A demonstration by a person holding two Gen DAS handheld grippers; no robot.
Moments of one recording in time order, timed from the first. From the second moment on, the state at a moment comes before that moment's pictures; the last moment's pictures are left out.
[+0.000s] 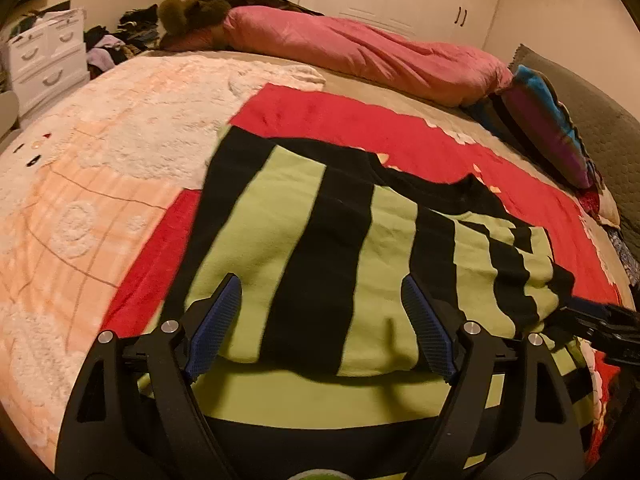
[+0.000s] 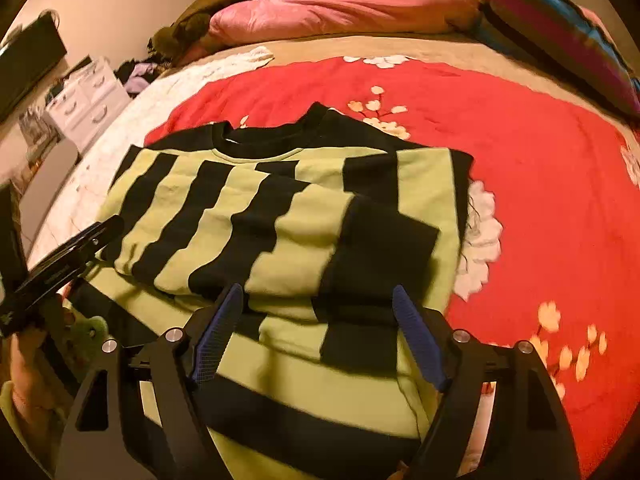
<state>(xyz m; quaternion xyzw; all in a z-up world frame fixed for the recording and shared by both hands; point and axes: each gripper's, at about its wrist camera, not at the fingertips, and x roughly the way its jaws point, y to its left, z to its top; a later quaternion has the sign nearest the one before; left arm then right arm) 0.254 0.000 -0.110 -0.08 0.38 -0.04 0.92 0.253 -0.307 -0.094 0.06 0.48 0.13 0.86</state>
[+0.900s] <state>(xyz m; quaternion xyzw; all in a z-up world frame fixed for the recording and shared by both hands) 0.208 0.019 -0.068 -0.07 0.32 0.01 0.94 0.198 -0.339 -0.040 0.10 0.44 0.09 0.89</state>
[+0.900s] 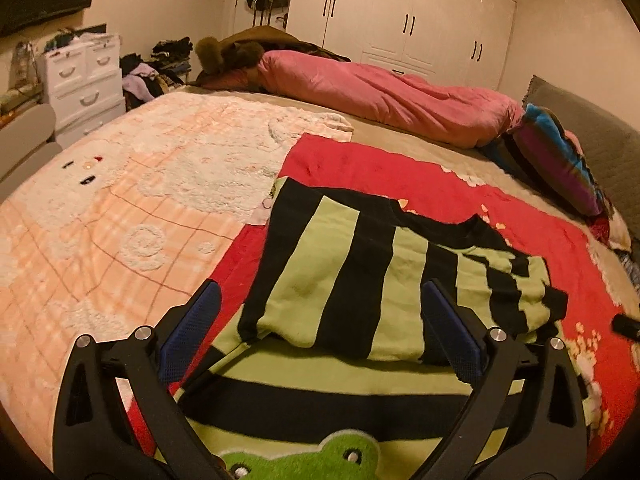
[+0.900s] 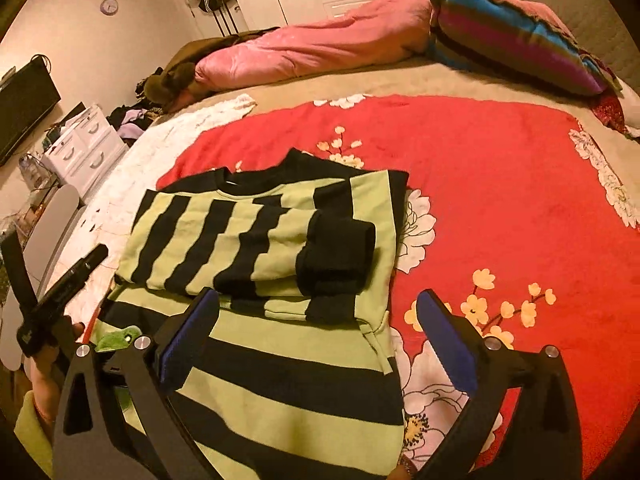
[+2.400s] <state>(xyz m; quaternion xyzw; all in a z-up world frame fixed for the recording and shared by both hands) 0.082 0.114 -0.029 -0.08 0.41 0.03 0.91 0.092 -0.334 0.001 0.06 0.43 0.14 0.89</state>
